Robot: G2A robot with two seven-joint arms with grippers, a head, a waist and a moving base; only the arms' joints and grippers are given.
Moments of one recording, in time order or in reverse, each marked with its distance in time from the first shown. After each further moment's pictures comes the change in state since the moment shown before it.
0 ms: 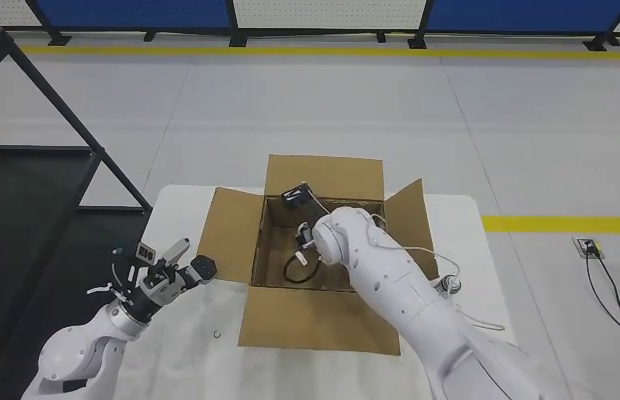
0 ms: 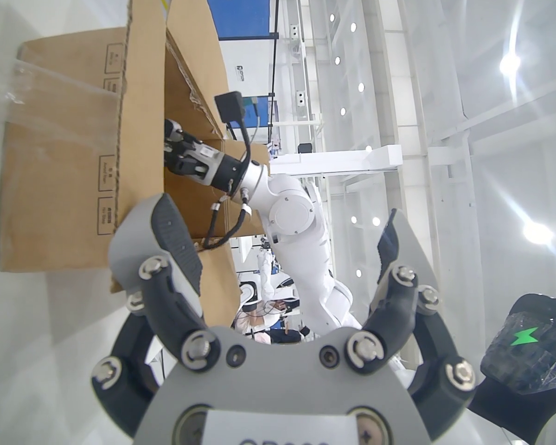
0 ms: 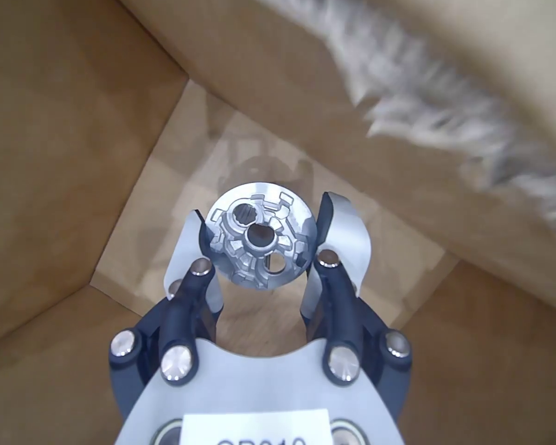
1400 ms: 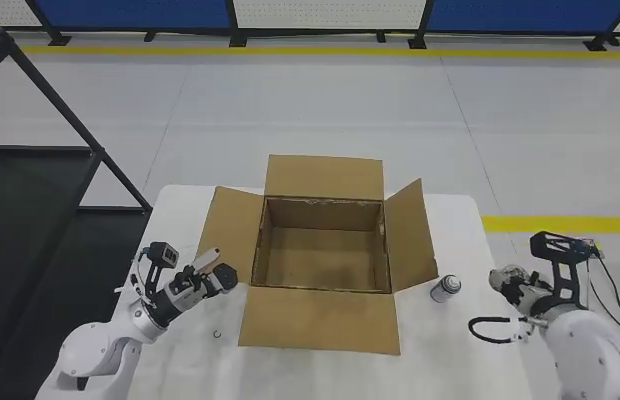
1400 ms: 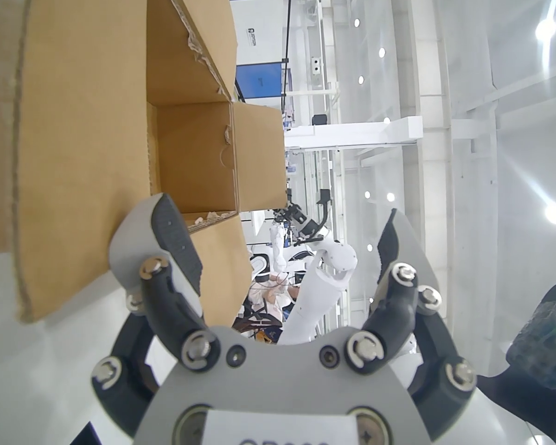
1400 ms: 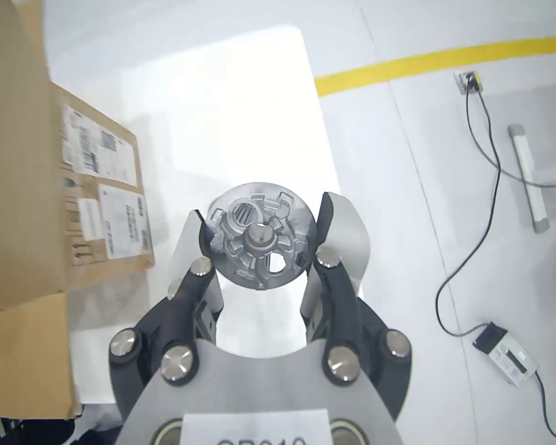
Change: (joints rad) left arm -0.016 0.000 0.084 -0.038 0.078 0.018 -0.017; right arm -1.097 0.320 1.207 -1.606 -0.458 0.069 0.521
